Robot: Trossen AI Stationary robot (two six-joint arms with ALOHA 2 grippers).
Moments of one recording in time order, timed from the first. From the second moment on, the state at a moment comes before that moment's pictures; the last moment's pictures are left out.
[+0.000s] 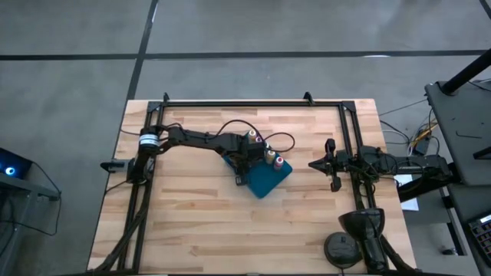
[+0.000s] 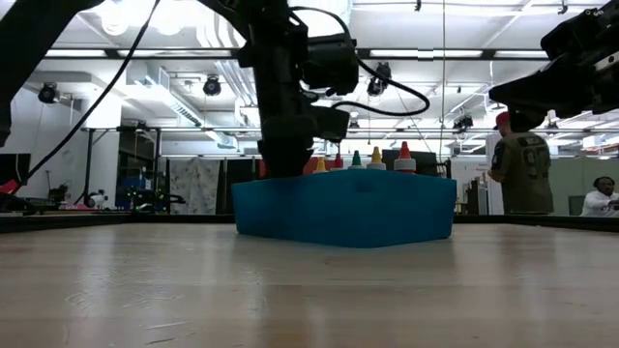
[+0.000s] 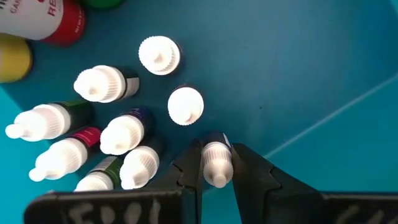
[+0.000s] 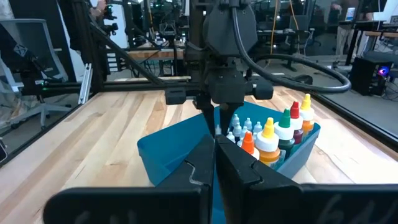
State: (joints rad) left arm 0.08 2.02 1.55 -0.85 0.00 -0.05; right arm 0.00 0.06 0.01 0.01 0.00 0.07
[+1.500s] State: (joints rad) left arm 0.08 1.99 1.57 -0.84 0.00 -0.06; right arm 0.00 0.06 0.01 0.01 0.00 0.07
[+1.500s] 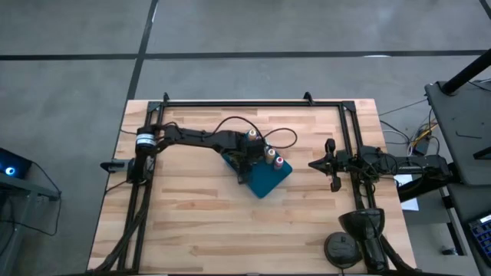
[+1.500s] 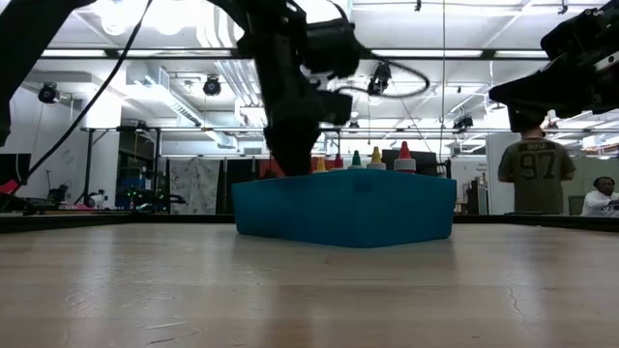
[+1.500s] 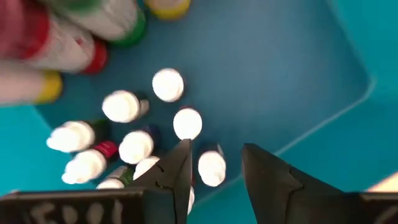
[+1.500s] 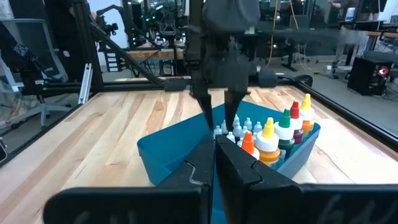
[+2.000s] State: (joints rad) left arm 0.08 1.91 1.62 -0.85 0.01 -0.11; right arm 0.00 0.06 0.01 0.01 0.00 0.07
